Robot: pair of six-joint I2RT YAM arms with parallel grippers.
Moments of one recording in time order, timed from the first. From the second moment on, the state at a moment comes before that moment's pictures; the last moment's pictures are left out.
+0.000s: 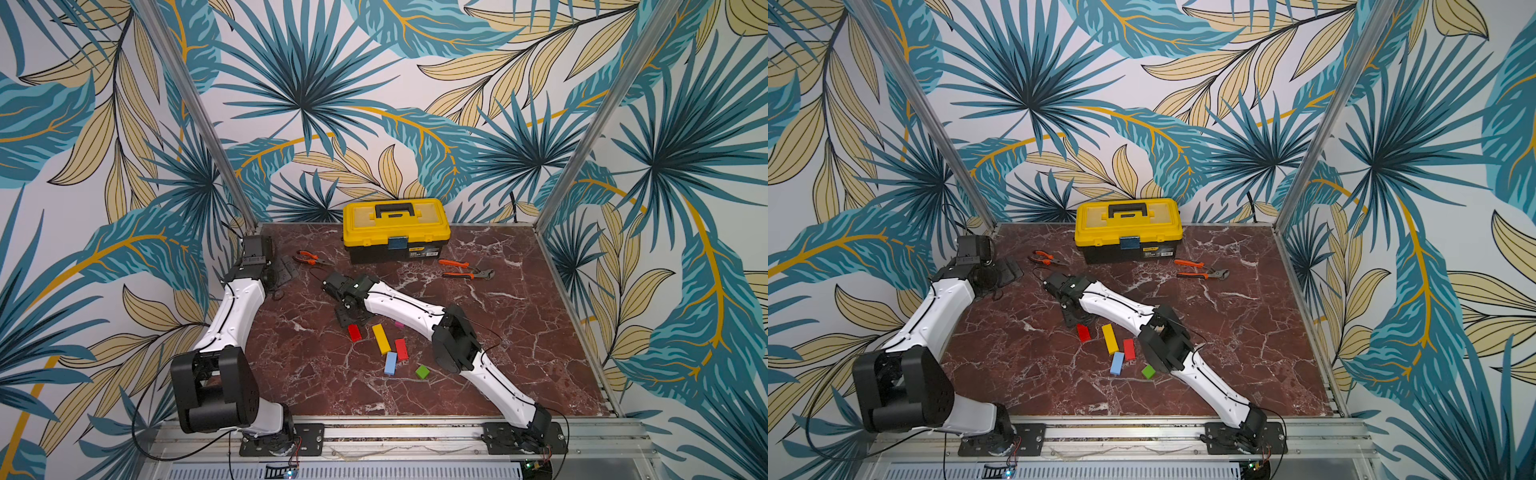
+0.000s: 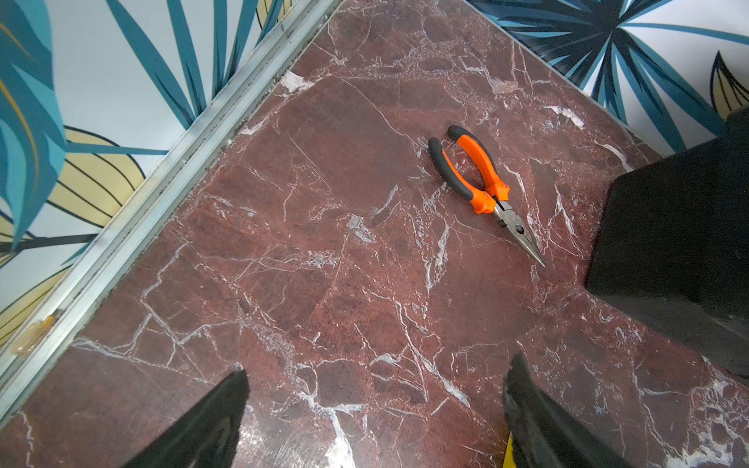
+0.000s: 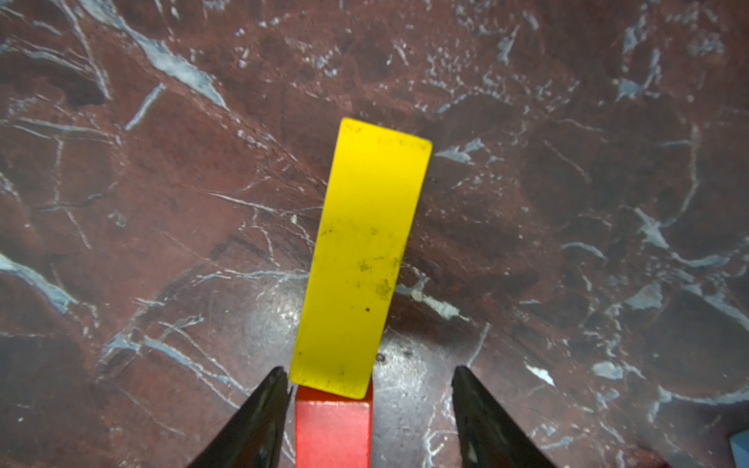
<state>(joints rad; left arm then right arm) 0.15 1.46 1.16 -0.61 -0.08 -0.48 0.96 2.58 2.41 -1.12 0.16 0.54</state>
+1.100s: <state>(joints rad) 0.16 1.46 1.16 -0.61 -0.08 -0.48 0.96 2.63 2.46 -1.13 0.19 0.51</state>
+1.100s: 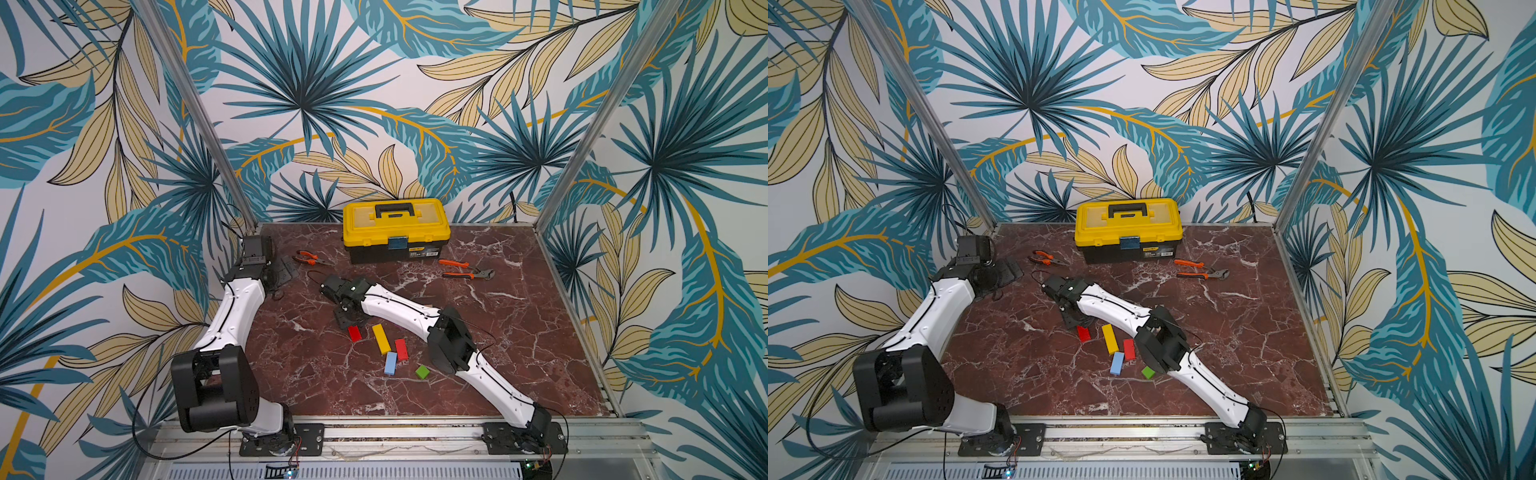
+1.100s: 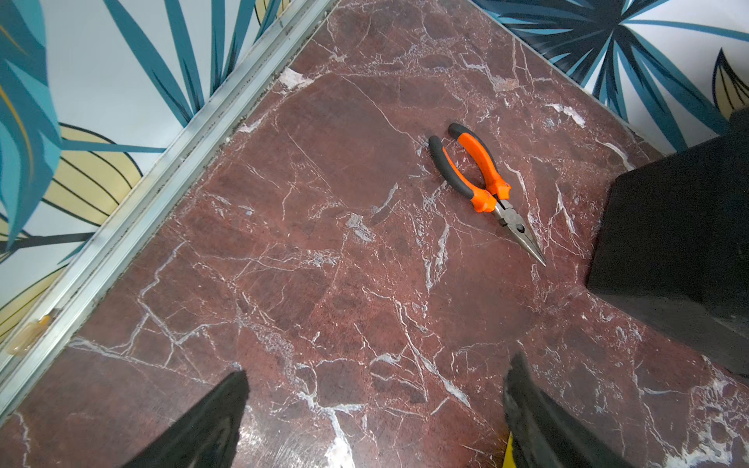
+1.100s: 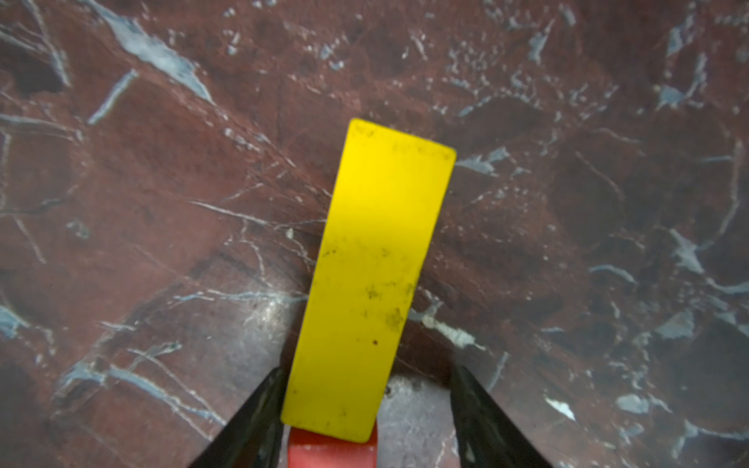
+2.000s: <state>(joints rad) 0.16 1.46 1.16 -0.61 -0.07 -0.48 0.96 2.62 2.43 -1.12 0.20 0.51</state>
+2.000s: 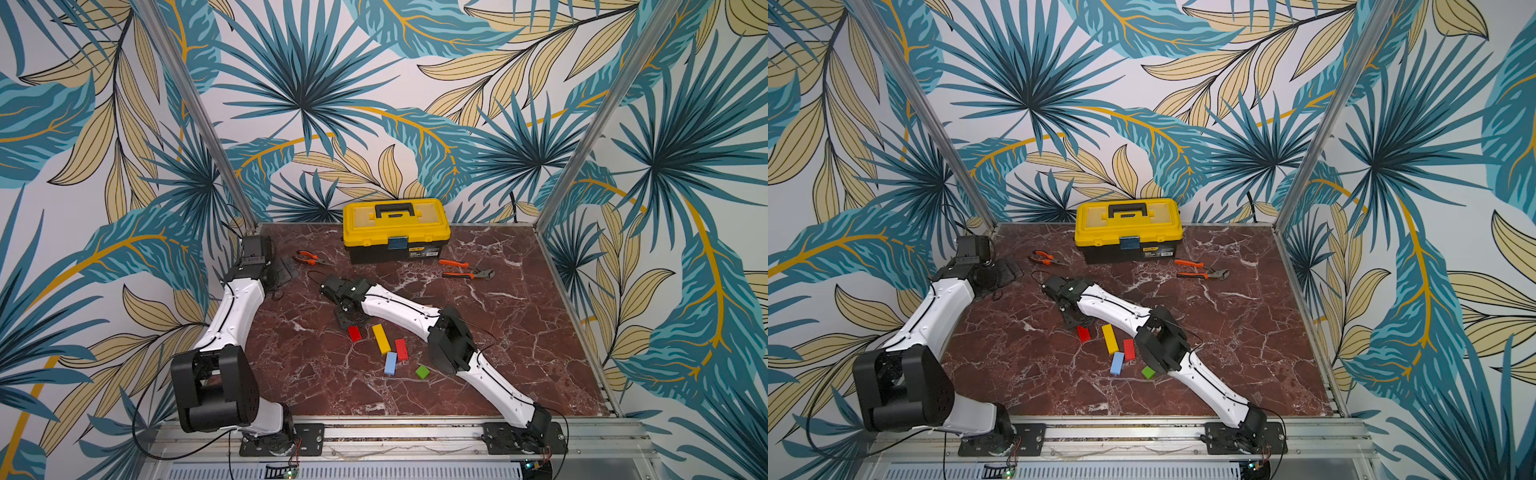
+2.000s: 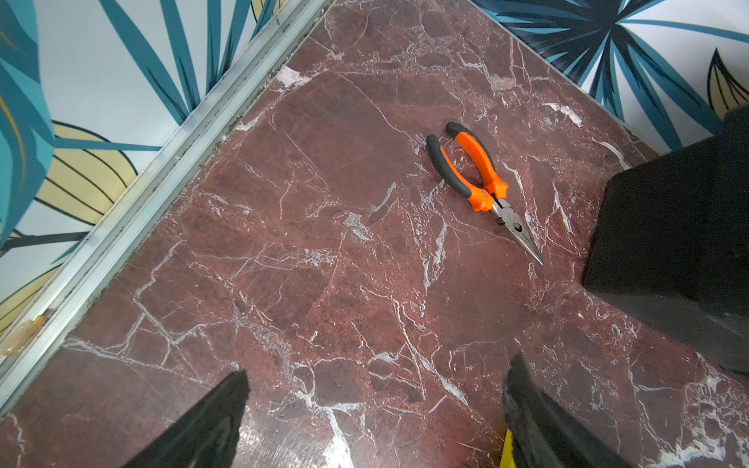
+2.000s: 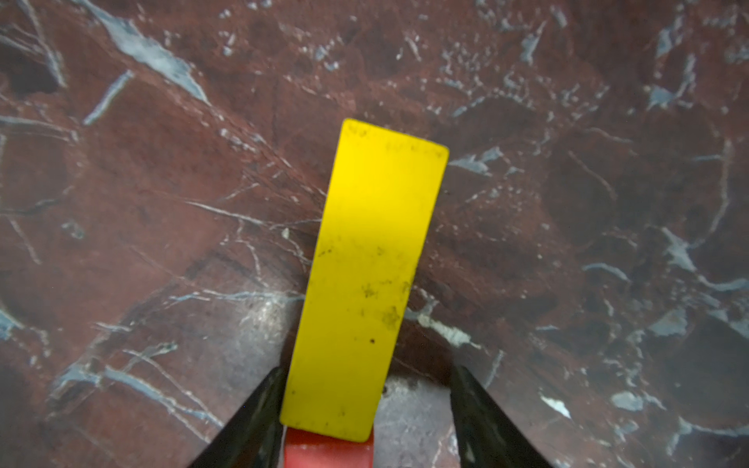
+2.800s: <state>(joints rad) 0.16 1.46 1.16 -0.61 -0.07 -0.48 0.98 2.32 2.11 -0.95 0.25 0.45</state>
